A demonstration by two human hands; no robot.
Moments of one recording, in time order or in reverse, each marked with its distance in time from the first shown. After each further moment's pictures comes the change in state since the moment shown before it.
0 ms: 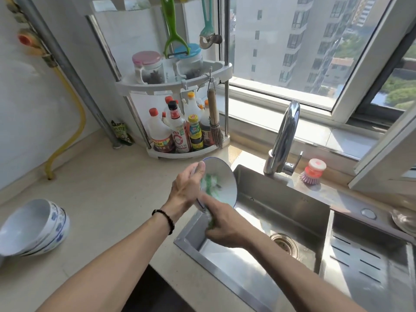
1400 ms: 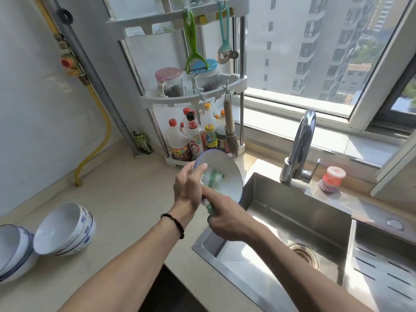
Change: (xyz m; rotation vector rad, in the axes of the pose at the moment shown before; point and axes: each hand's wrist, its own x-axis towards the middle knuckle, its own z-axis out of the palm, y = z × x) left_hand -0.019 0.021 -0.032 -0.290 0.203 0.069; right_hand 0.024 -0.044 -0.008 0.022 0.070 -0.101
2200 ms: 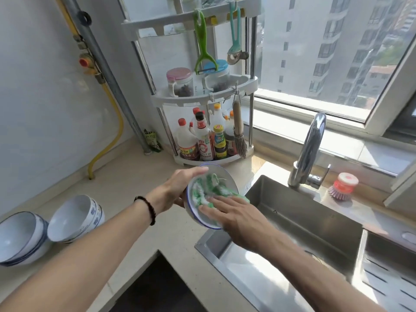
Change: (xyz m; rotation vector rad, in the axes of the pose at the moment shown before) left_hand 0.010 0.025 -0.035 0.363 -0.378 -0.363; right_hand -0.013 0.046 0.008 -0.522 0.047 -0.328
